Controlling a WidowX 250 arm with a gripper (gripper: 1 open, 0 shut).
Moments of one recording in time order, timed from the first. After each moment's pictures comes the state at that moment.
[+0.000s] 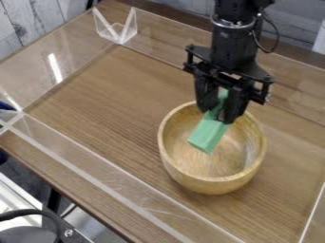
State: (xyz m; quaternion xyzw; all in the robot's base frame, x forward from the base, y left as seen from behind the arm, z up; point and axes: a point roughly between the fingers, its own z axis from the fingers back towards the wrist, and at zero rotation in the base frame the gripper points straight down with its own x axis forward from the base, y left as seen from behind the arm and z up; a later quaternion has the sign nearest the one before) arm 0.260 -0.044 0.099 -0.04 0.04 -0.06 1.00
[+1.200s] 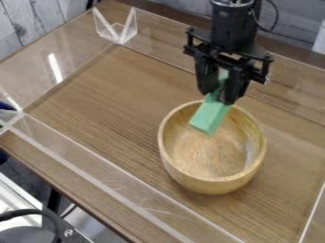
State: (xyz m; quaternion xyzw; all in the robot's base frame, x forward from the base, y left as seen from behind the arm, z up) arm 0.277 -0.035 0.111 -0.04 0.03 -0.06 1.00
